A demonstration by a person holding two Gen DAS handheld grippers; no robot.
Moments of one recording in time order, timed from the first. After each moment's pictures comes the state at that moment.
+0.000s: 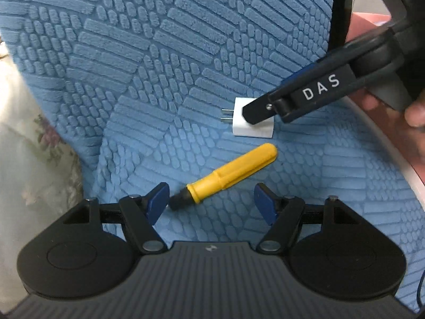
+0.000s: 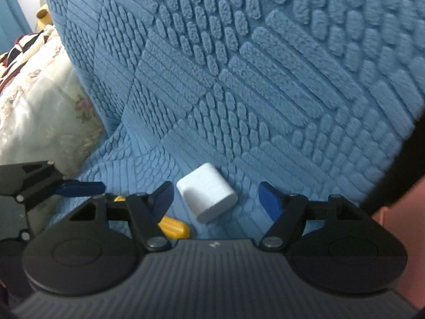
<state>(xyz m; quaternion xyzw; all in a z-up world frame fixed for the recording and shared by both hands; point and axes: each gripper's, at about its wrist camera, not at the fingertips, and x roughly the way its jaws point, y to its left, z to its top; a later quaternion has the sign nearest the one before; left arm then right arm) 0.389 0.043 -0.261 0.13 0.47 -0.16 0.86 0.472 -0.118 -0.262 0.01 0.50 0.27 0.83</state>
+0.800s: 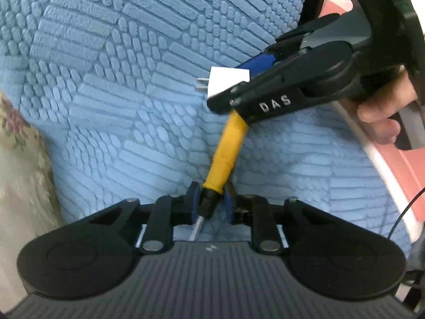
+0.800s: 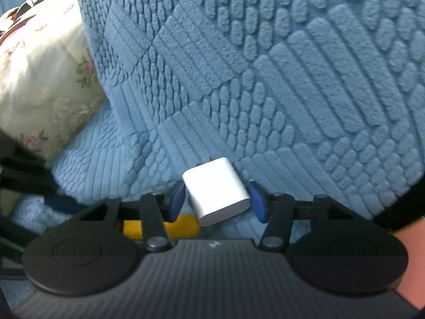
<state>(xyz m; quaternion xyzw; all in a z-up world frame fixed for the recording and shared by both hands) 0.405 0.063 -0.254 0.09 0.54 -0.24 0.80 0.471 -0.084 -0.277 -0.08 0.49 0.28 0.82</state>
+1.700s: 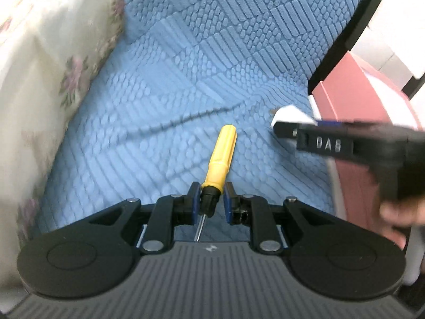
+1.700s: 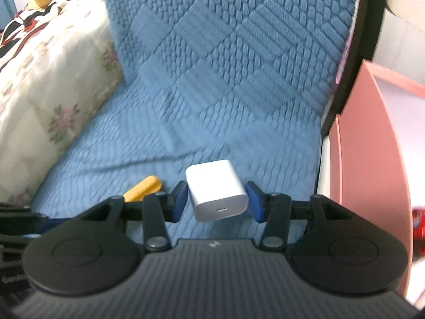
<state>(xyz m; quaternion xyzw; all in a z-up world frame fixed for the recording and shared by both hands) 0.258 0.046 -0.234 -0.13 0.52 -0.04 0.84 0.337 -0.131 -0.231 -0.04 0.49 0.20 0.84</state>
